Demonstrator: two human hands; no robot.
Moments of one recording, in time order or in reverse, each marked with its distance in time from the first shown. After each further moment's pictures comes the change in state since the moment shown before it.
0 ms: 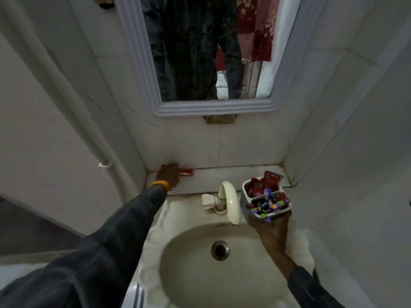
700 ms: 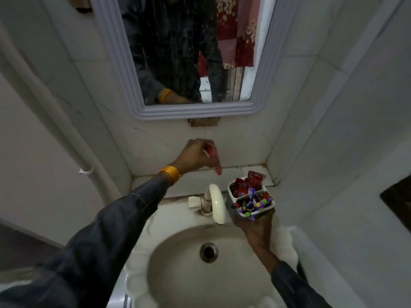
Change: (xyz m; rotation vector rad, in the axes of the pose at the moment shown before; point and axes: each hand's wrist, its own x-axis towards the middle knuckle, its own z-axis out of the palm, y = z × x) left_hand -0.047 0.136 -0.083 -0.492 0.017 0.590; right_hand 0.000 0.009 0.000 -0.015 0.015 0.147
